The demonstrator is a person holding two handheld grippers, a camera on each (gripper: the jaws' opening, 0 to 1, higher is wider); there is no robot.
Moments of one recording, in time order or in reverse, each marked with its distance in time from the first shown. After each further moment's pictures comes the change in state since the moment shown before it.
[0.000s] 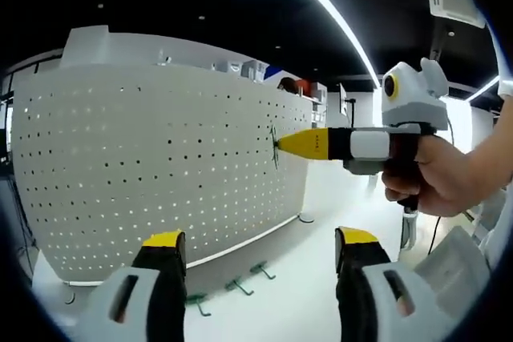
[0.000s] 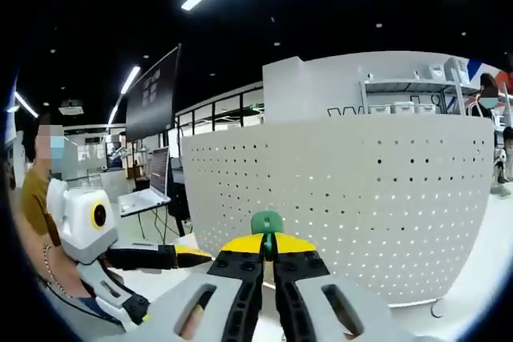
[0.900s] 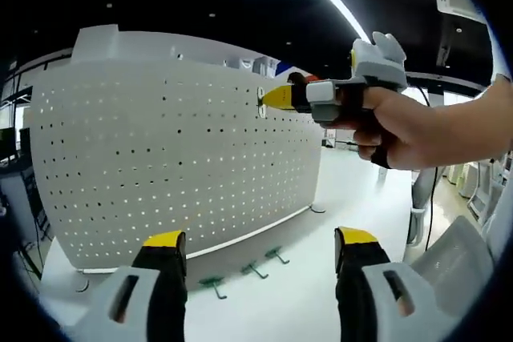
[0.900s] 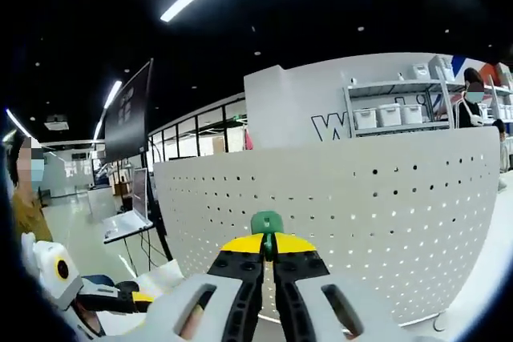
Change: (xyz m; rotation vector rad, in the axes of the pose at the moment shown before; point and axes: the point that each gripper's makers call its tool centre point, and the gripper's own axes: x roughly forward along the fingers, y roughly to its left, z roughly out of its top) left arm -0.026 0.018 -0.014 -0.001 0.019 0.064; right arm 0.050 -0.026 0.039 0.047 -0.053 -0.080
